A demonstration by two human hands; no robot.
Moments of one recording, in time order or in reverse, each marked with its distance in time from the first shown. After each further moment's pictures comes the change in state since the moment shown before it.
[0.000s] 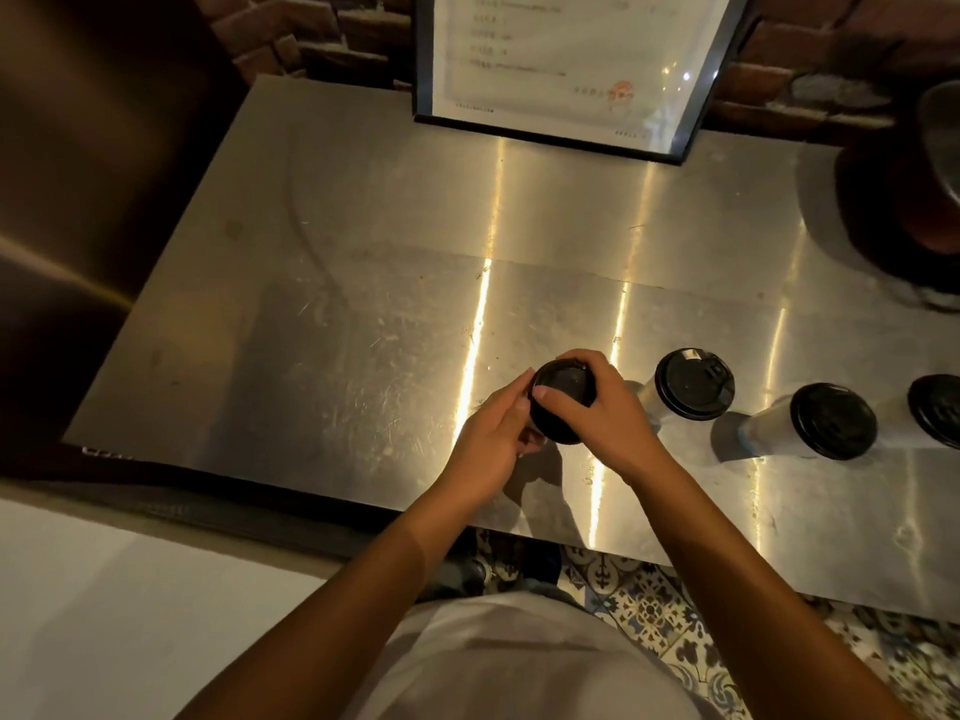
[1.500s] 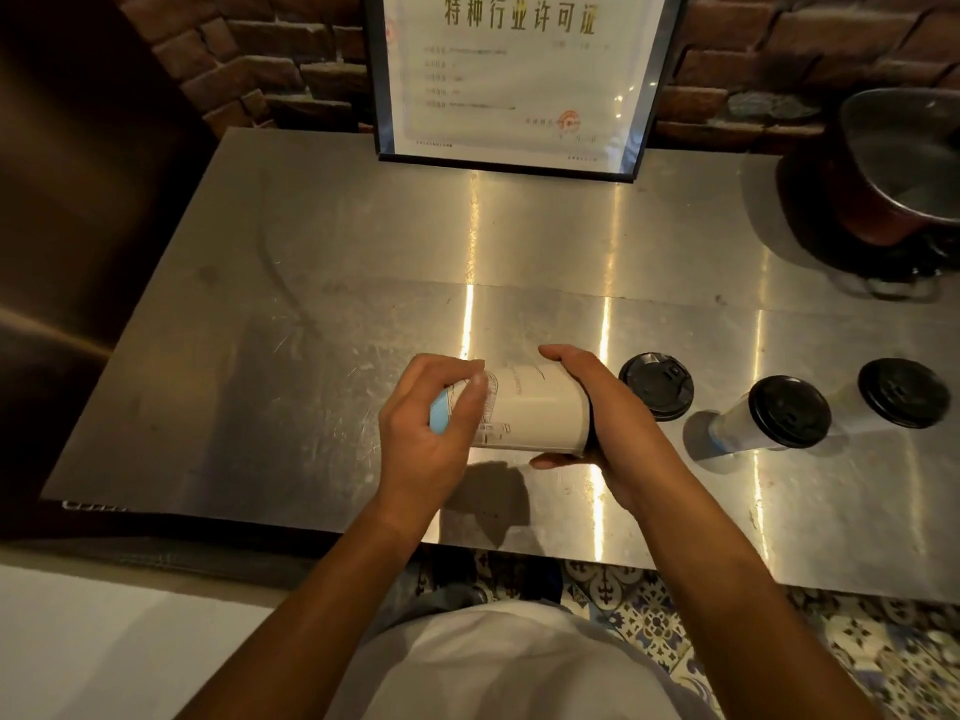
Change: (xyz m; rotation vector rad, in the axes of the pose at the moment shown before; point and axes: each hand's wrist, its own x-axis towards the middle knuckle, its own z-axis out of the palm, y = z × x) left_hand -0.031 0.063 -0.017 0.191 0.353 0.589; right_hand -0.049 -0.072 -0.044 0.674 -0.027 0.335
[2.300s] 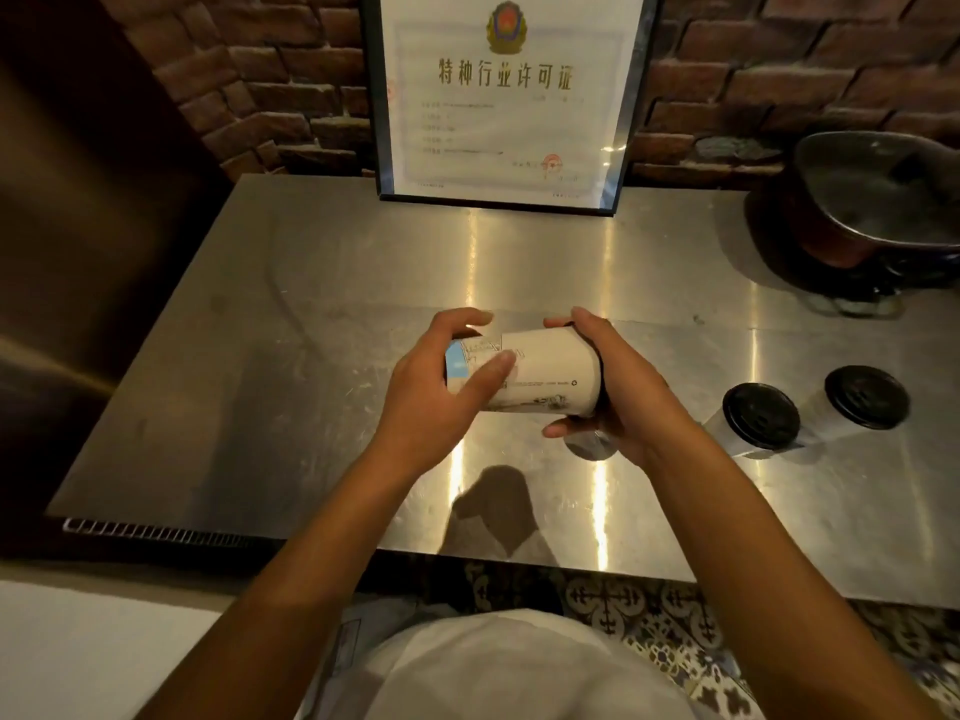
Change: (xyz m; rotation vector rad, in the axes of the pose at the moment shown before) left_hand 0.024 0.046 -0.005 -0.037 -0.233 -0.078; right_hand -0.015 -0.034 -0.015 -0.035 -0.041 -0.098
